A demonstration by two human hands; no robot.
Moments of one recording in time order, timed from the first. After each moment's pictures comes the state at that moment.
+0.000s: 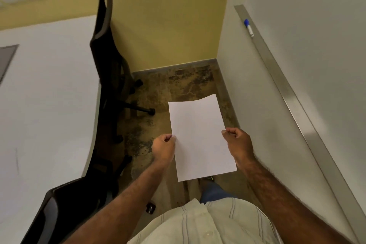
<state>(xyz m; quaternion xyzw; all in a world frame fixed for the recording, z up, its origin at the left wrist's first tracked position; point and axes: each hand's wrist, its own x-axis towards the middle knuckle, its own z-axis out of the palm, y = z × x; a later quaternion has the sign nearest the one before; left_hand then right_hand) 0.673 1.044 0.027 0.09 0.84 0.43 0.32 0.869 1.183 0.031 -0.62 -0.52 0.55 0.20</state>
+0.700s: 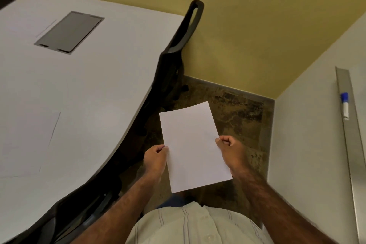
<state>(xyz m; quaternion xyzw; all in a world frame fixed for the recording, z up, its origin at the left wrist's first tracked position) 0.521 1.059 0.008 -0.16 0.81 0.51 0.23 0.624 1.289 0.040 -0.48 -0.67 0.56 0.01</state>
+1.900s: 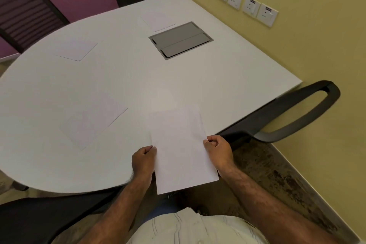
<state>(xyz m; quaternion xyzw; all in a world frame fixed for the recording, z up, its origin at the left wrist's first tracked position) 0.321 0.992 0.040 -0.46 0.67 0.58 -0.04 0.246 1.228 0.047 -0.17 -0.79 0.57 -0.18</state>
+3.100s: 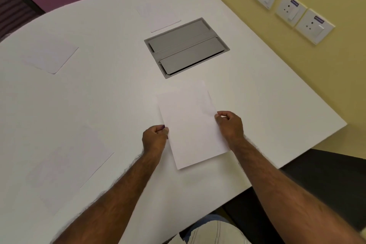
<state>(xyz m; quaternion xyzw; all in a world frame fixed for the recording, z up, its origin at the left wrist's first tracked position) -0.029 0.936 0.007 -0.46 0.70 0.55 -0.01 -0.131 1.168 0.017 -0.20 -0.82 0.52 -0.15</state>
